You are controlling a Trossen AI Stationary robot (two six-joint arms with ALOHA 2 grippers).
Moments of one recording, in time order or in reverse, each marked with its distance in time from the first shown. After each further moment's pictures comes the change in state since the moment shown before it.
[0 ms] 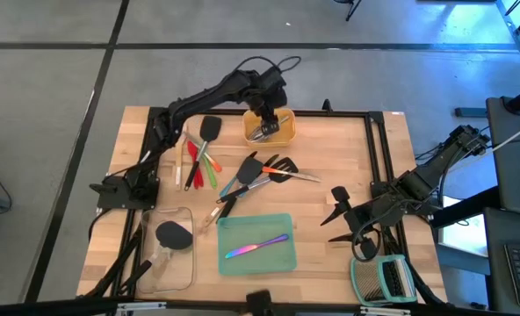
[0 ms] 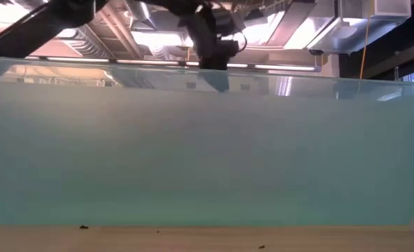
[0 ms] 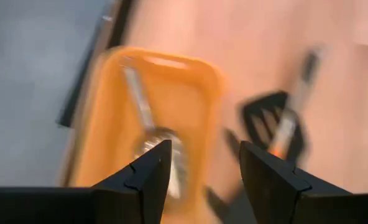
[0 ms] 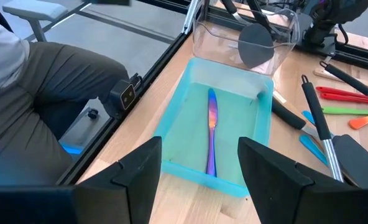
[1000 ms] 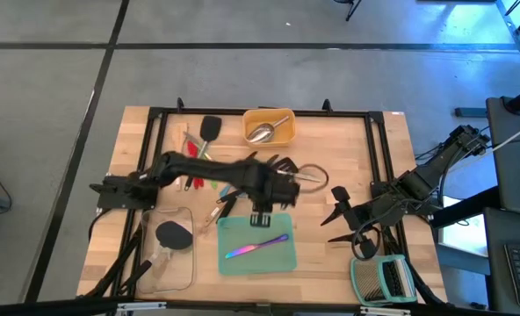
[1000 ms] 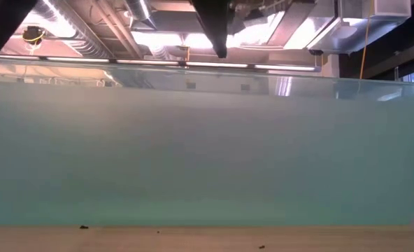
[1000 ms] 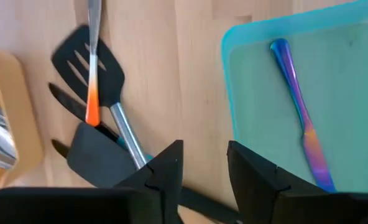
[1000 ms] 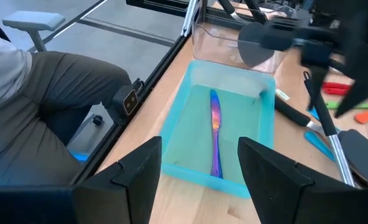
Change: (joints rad) left arm -0.652 -0.013 -0.025 -0.246 -0.286 -0.293; right arm 0.000 0.000 0.000 0.009 -0.001 0.053
